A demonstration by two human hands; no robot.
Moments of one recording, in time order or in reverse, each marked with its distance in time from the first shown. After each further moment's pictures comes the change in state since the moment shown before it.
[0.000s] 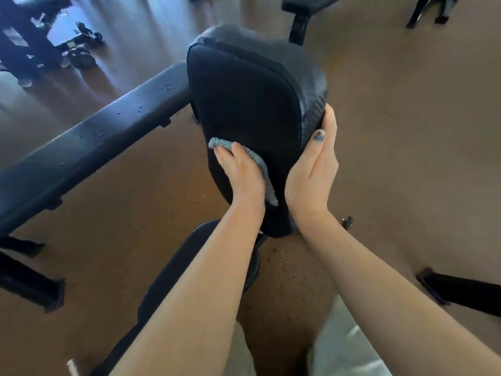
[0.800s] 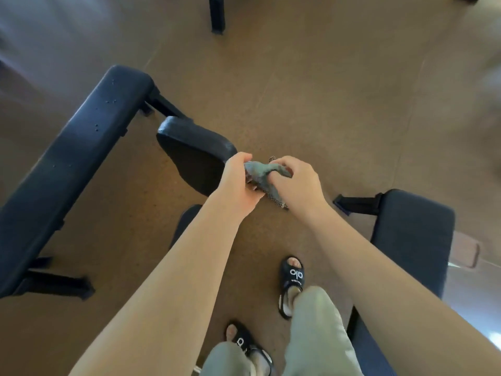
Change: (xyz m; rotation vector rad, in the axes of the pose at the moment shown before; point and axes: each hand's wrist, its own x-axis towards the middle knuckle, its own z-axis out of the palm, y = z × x) left_hand -0.195 0.273 0.036 -0.090 -0.394 -0.887; right_hand 0.051 -0.248 -0.172 -0.356 -0.371 0.651
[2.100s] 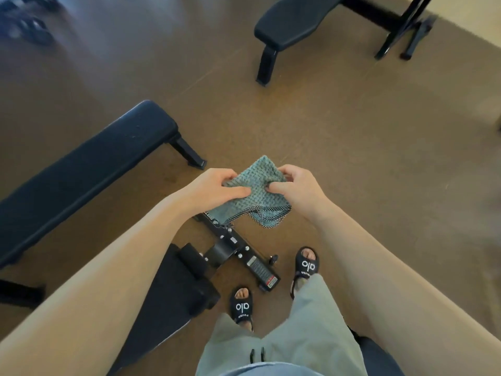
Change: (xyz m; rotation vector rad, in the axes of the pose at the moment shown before) left_hand 0.123 0.310 0.116 1.113 0.012 0.422; right_hand 0.367 -0.197 -0.077 -0.100 -0.417 -0.042
